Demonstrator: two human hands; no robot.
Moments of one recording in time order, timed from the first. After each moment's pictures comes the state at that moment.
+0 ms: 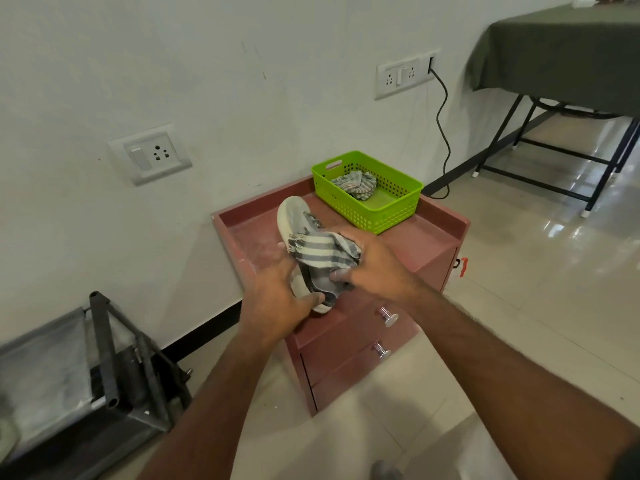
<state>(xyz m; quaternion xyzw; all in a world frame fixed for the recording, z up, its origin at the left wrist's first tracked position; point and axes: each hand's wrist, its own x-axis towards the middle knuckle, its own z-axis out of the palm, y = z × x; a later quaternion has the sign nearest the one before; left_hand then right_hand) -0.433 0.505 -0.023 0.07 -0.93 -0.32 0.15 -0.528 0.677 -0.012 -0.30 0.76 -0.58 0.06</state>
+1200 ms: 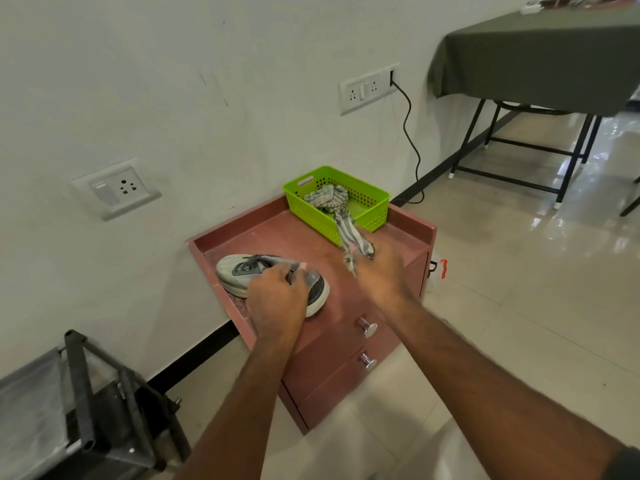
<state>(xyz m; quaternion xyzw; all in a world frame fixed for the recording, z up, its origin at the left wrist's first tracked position) -0.470 0.566 -0.012 0.18 -0.89 -0.31 0.28 -0.530 0.713 -0.016 -0.01 0.77 -0.64 -0.07</state>
